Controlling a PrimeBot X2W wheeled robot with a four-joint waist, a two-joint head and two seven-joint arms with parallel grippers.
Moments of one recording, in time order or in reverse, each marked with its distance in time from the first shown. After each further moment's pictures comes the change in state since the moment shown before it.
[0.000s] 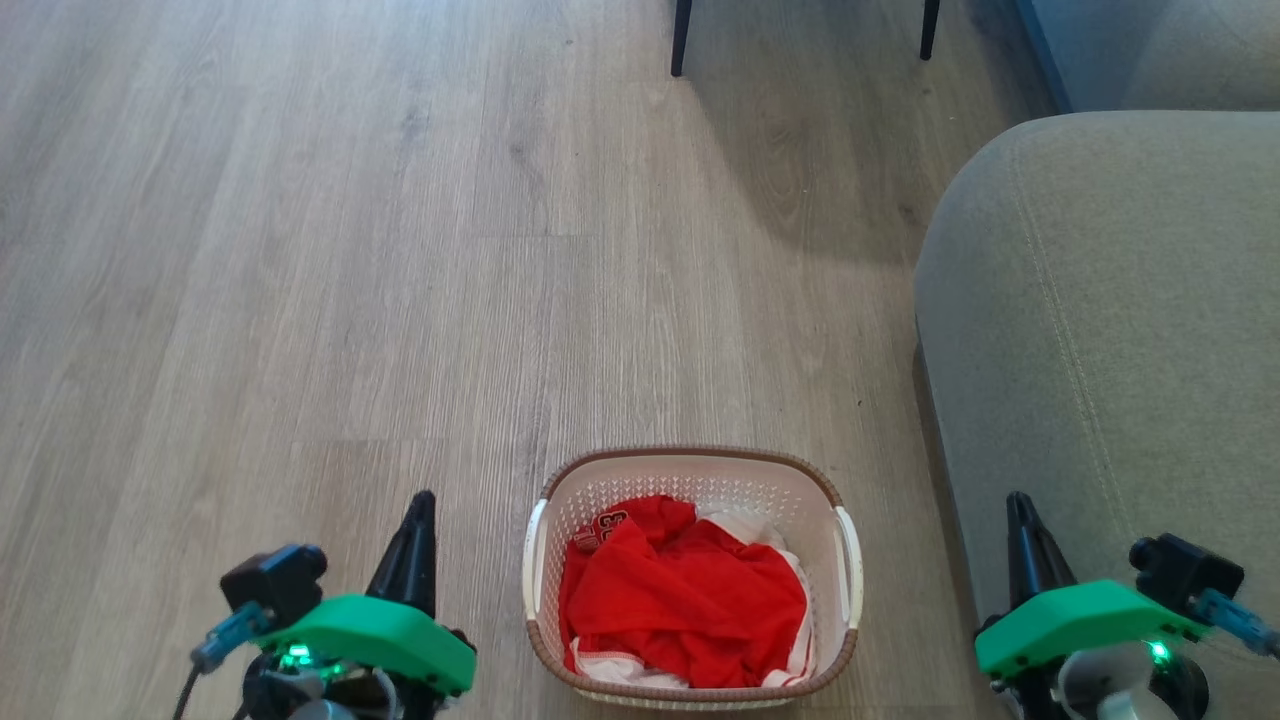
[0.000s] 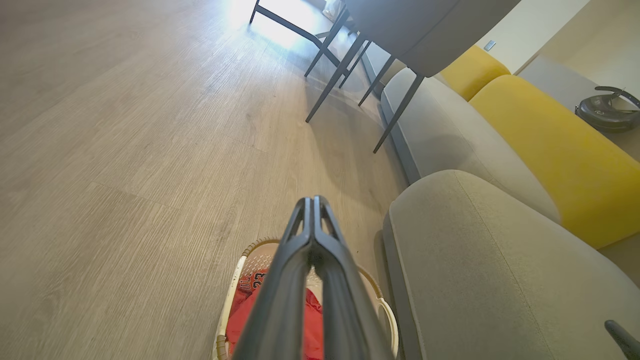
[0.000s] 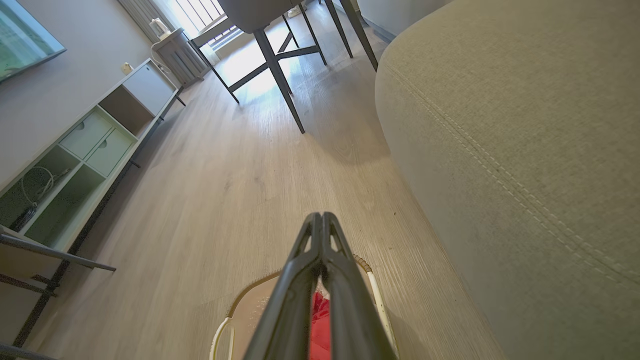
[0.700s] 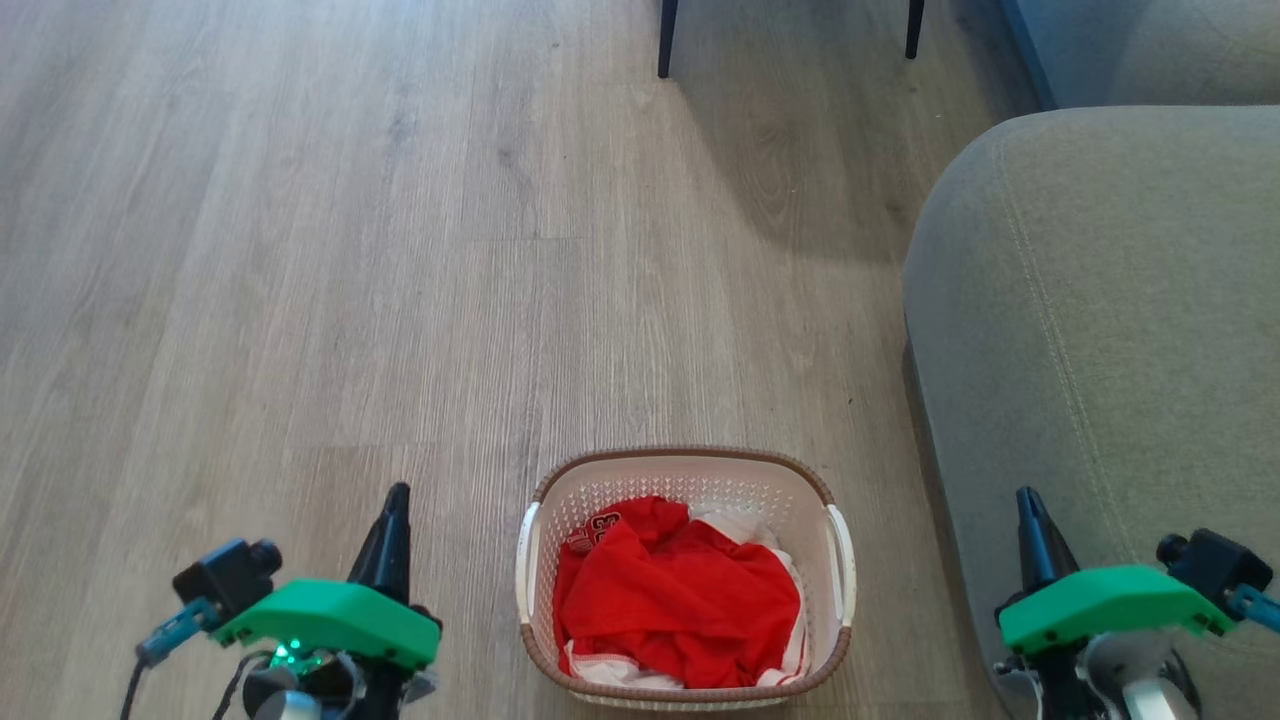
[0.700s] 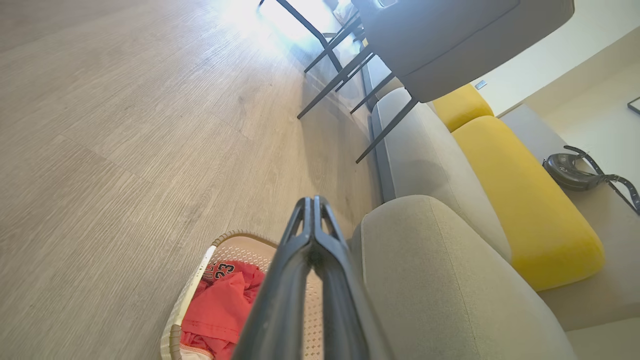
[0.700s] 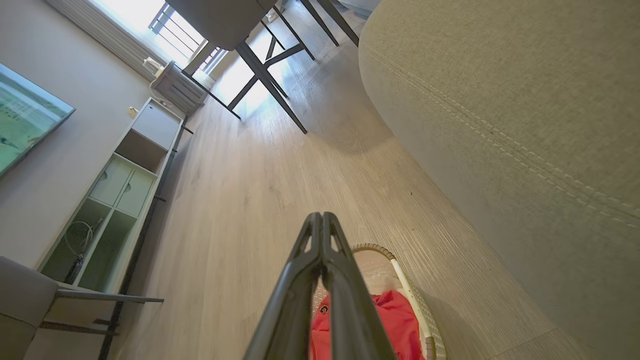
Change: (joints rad) left arm -0.018 0.002 0.051 0.003 -0.213 -0.019 0.051; right arm -0.016 -0.001 -0.027 0.006 0.218 0.000 0.053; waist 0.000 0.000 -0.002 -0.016
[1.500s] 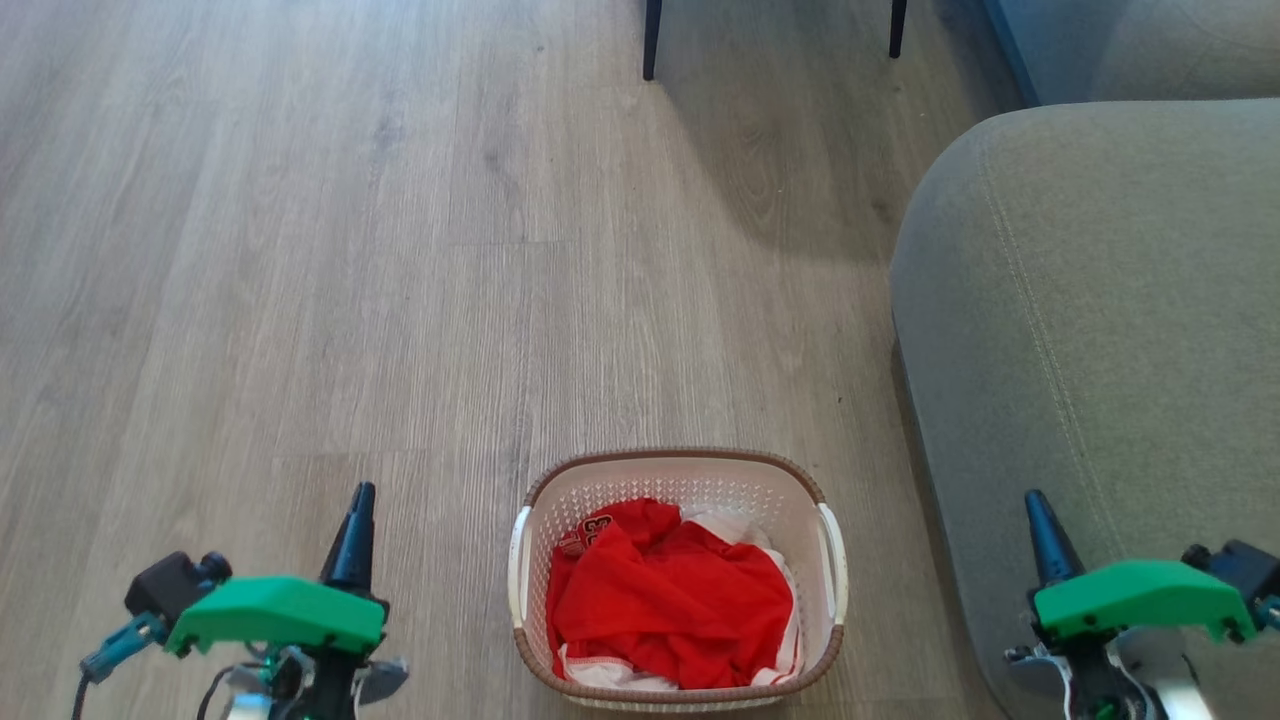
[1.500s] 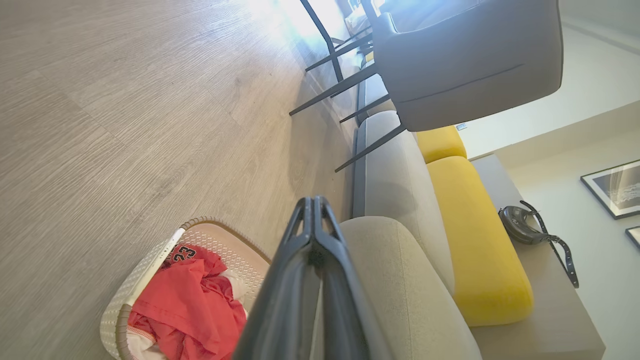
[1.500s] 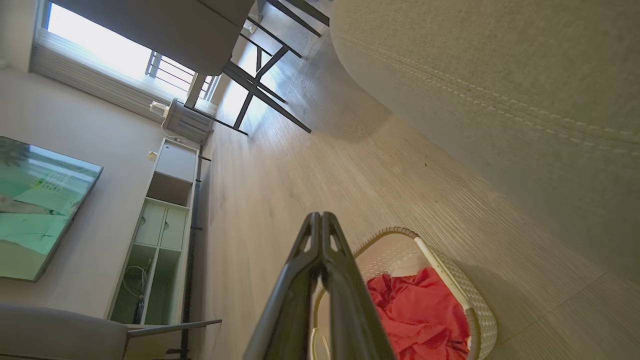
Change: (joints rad) left arm -0.005 0.001 0.082 0.007 -0.260 -0.021 0.067; right arm -0.017 -0.001 -0.041 0.009 0.265 0.000 0.067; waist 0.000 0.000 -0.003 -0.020
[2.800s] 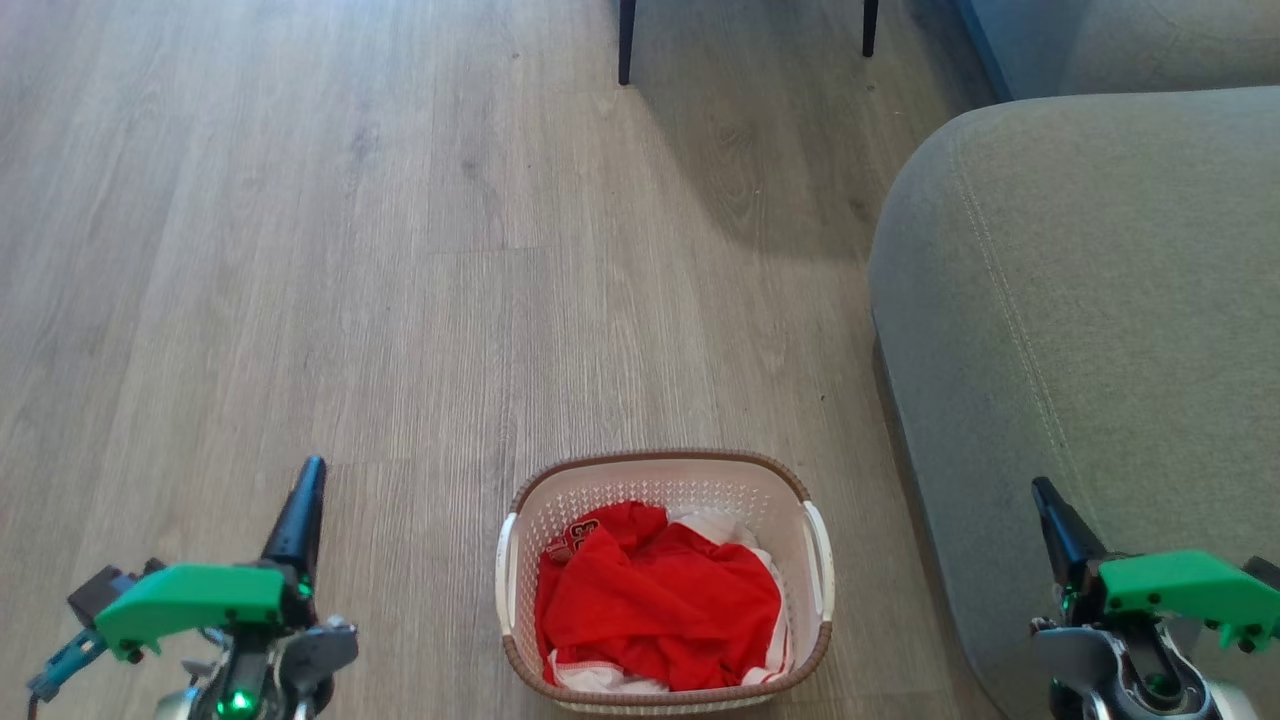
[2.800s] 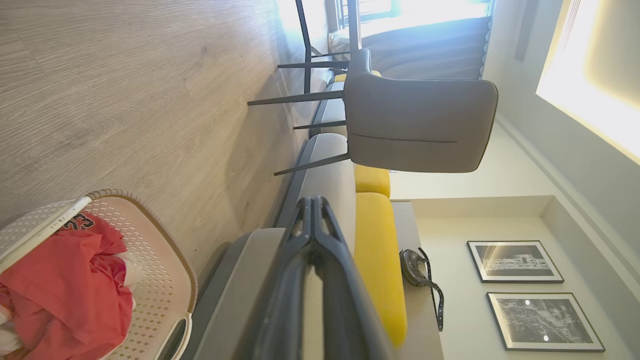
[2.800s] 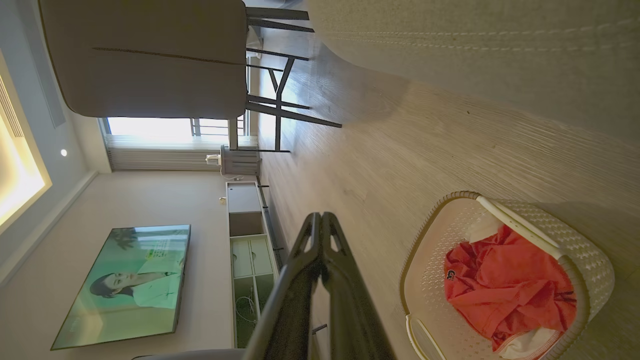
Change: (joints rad) left arm -0.030 0.000 0.117 0.011 -0.389 -0.034 0.112; right arm -0.031 -0.001 -0.063 0.010 0.398 0.000 0.108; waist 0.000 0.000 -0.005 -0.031
